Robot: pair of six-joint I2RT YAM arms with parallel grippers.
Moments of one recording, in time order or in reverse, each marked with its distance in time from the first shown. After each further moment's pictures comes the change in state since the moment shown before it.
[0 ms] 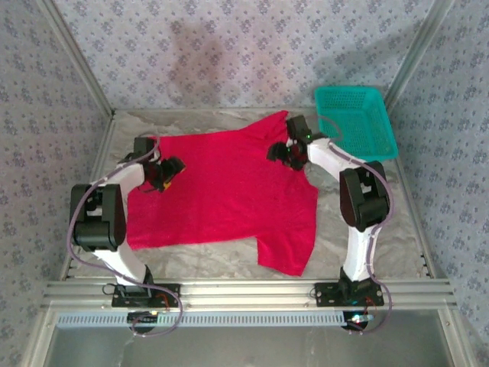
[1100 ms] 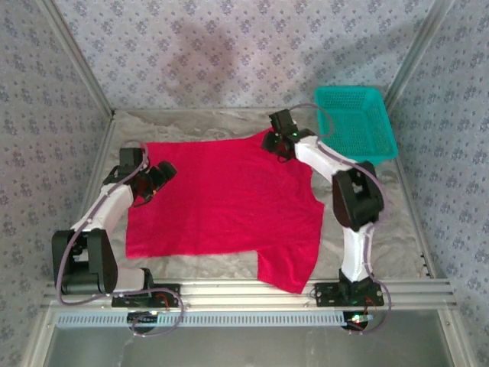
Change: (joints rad) left arm 0.013 -0.353 -0.154 -0.076 -0.103 0.047; right arm 0.097 0.112 0.233 0.058 0.266 0.050
